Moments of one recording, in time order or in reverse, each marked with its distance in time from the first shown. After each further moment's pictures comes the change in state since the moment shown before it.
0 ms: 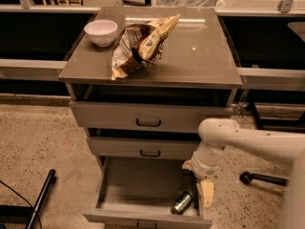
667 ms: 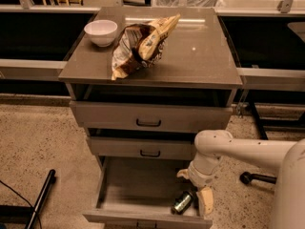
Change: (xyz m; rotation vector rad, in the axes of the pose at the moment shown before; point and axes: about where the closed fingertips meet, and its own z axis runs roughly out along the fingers) arm 0.010 -0.009 0.054 -0.016 0.003 -0.217
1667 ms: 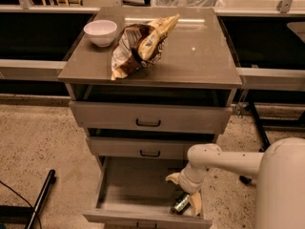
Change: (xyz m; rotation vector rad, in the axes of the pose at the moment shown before) arm 0.008 -0.053 0.082 0.106 -0.029 -0.220
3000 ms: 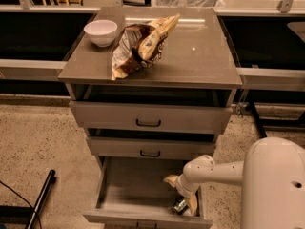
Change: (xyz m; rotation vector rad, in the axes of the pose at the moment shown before) arm 0.048 -0.028 0.058 0.144 0.178 -0.131
